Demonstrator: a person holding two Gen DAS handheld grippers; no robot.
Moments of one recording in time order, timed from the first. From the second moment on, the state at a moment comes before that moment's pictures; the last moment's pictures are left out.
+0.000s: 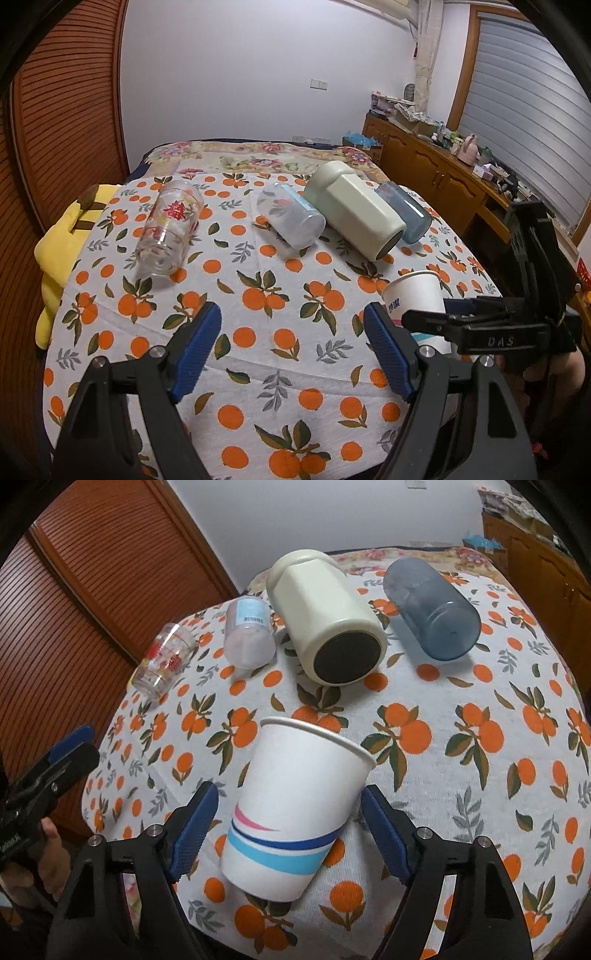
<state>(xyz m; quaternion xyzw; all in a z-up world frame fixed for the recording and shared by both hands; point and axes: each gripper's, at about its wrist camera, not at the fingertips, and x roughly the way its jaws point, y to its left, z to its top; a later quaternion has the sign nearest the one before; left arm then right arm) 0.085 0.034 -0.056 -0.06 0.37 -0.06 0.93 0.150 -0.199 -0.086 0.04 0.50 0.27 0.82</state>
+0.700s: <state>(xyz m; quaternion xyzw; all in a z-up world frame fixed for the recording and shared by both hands) 0.082 0.046 -0.069 -0.07 0.38 -0.06 0.92 0.196 -0.167 -0.102 0.00 0.60 0.27 0.76</state>
